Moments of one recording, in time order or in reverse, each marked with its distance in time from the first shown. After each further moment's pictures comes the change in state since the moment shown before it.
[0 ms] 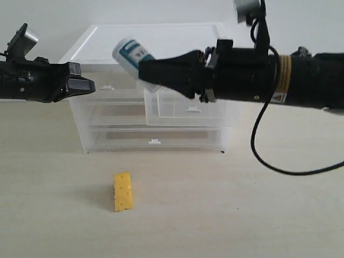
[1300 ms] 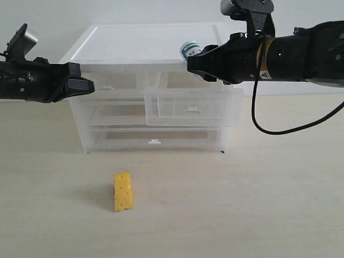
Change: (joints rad) left arm 0.000 0.000 0.000 0.000 -0.008 0.000; right arm 0.000 0.073 -0.174 -0.013 0.731 0.042
